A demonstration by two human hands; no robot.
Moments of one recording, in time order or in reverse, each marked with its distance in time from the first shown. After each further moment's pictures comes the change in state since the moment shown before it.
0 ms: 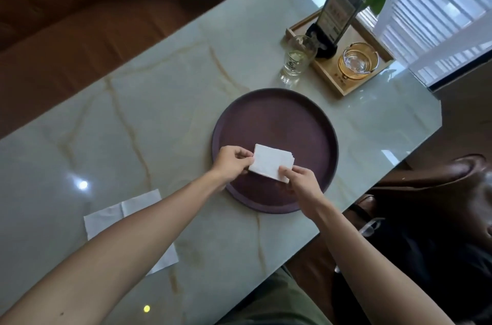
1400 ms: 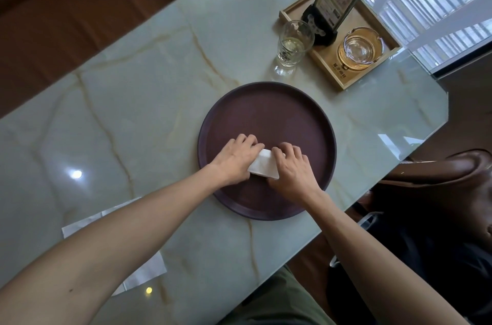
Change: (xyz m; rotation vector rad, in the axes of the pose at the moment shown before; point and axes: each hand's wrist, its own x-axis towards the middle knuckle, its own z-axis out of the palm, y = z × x) left_hand 0.044 0.018 0.021 1.309 -0.209 0.647; right_hand 0.054 -0.006 -0.006 -1.411 0.031 -0.597
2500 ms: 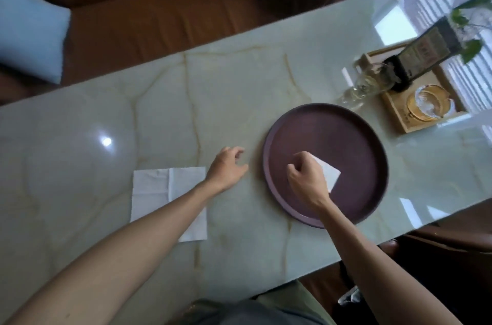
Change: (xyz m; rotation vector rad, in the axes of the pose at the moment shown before) left_hand -0.166 -0.068 0.036 -0.897 0.388 -0.774; right_hand -0.015 -0.135 -0.027 0.529 0.116 0.118
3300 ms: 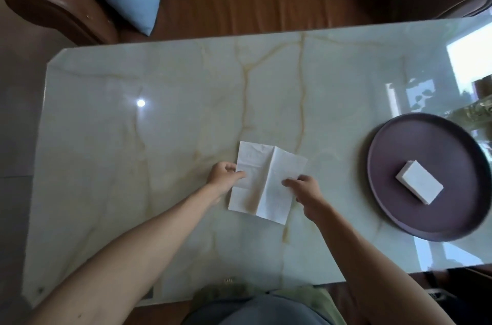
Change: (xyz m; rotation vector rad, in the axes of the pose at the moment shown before) left_hand -0.104 -0.253 -0.103 -0.590 0.070 -0.548; right_hand -0.097 -0.106 0.218 0.336 -0.376 0.426
